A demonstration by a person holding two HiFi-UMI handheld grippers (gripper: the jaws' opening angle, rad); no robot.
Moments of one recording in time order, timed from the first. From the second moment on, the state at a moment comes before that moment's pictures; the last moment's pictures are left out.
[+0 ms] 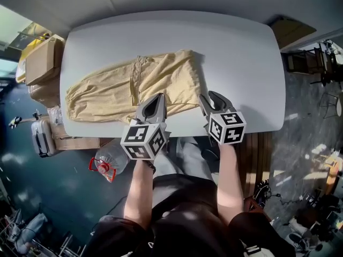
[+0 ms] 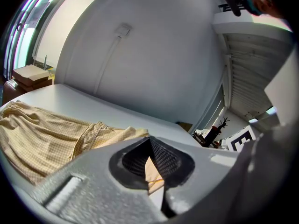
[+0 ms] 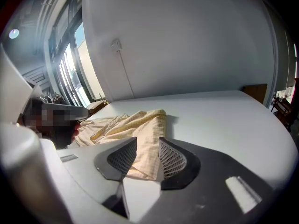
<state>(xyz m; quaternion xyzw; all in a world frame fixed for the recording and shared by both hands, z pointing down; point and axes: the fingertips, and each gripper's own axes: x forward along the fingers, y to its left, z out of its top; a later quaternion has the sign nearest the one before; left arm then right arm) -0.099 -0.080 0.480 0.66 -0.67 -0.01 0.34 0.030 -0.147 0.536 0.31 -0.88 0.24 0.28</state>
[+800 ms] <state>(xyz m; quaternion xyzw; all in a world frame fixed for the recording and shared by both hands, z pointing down) -0.102 -0.069 0.535 0.60 -0.70 -0.02 0.39 0.022 -0.141 0.621 0.25 -0.85 0.30 0.35</state>
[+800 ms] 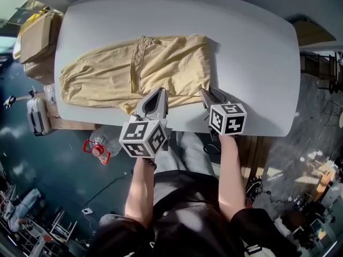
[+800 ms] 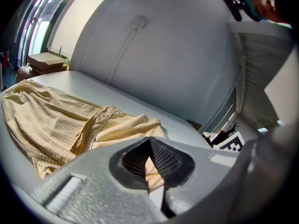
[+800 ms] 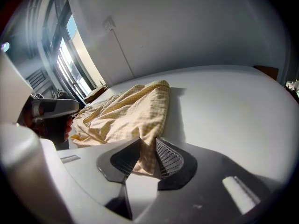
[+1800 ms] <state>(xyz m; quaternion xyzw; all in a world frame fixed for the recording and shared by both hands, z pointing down) -0.017 -0.141 0.536 0.67 -0.64 0.01 0.39 0.159 -0.181 0.602 0.33 -0.83 0.34 0.31</state>
